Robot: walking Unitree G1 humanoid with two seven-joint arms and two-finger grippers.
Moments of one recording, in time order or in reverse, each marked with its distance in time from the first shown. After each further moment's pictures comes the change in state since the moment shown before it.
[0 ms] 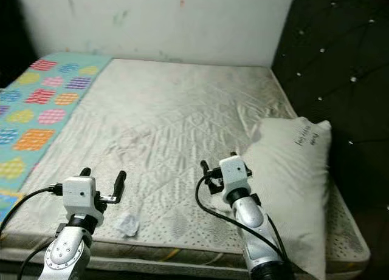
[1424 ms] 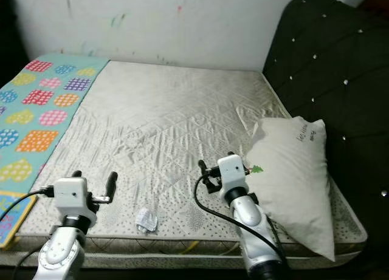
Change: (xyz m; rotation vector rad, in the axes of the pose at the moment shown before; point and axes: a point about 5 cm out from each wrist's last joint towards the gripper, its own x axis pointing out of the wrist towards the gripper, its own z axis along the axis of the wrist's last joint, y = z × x) left arm 0.003 0.002 -0.004 -0.033 0.015 0.030; right arm 0.001 -0.007 0.001 0.000 0.004 -0.005
